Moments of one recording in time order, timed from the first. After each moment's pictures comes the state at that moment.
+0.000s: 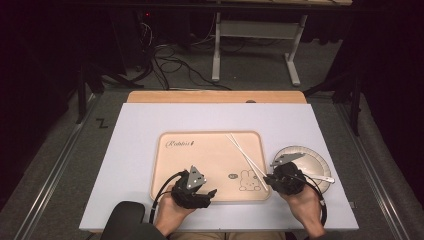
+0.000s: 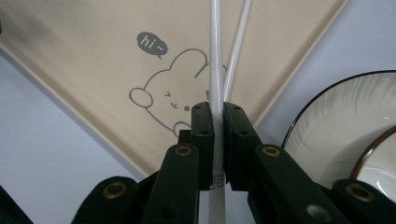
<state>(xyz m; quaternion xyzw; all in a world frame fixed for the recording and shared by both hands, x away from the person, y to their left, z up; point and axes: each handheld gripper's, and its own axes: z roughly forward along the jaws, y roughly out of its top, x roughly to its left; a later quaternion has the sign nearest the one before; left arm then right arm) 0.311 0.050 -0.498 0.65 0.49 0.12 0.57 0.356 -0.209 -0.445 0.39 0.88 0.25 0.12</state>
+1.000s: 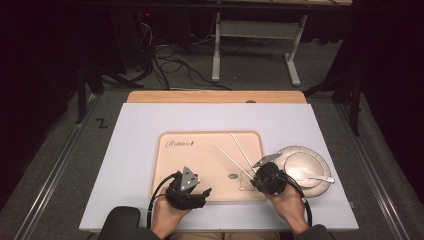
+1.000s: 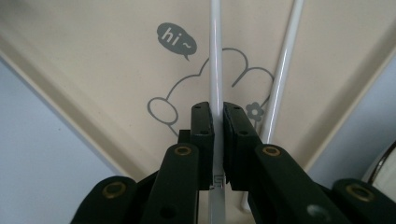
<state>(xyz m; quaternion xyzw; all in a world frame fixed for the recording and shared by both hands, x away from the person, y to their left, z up) 0.308 0.062 -0.496 0.62 0.51 0.15 0.58 0.366 -0.172 -0.470 0.38 0.89 0.21 0.09</state>
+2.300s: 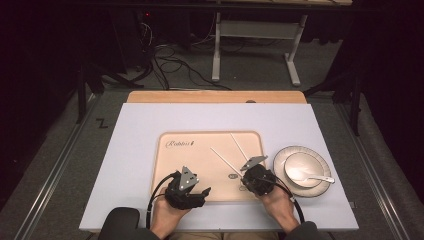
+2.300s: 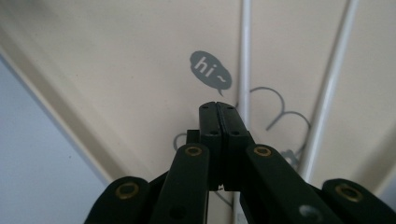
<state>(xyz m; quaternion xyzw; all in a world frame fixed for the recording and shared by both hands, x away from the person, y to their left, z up) 0.308 0.064 -0.496 0.62 0.51 0.15 0.58 0.366 -0.140 -0.480 0.32 0.91 0.21 0.12</state>
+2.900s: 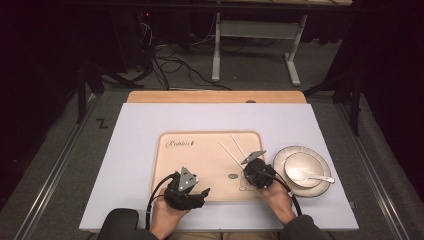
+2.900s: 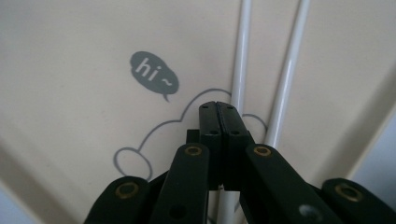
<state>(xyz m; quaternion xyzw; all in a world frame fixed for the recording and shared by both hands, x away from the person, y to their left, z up) 0.306 0.065 -0.496 0.61 0.52 0.15 0.58 0.388 -0.148 -0.488 0.35 0.90 0.19 0.15</state>
